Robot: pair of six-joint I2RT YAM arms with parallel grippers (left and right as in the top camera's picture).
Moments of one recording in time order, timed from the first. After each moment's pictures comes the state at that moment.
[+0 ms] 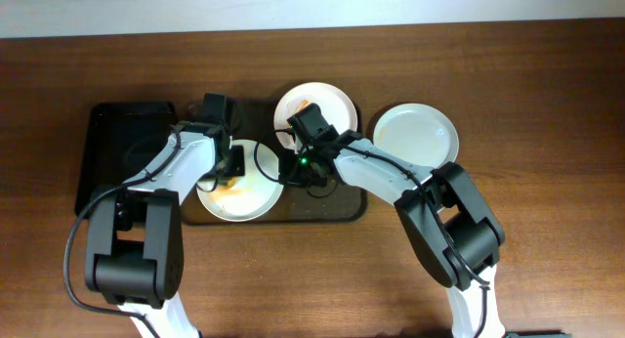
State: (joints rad) left arm -0.15 1.96 1.24 -0.69 -0.14 -0.20; right arm 0.60 2.14 1.42 -0.39 -0.41 0.70
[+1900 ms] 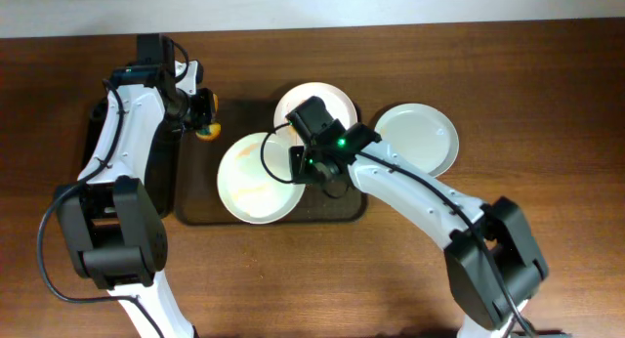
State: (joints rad) left arm 0.04 2.05 1.72 -0.93 0.25 -0.07; right arm 0.66 1.89 1.45 -0.70 -0.03 0.54
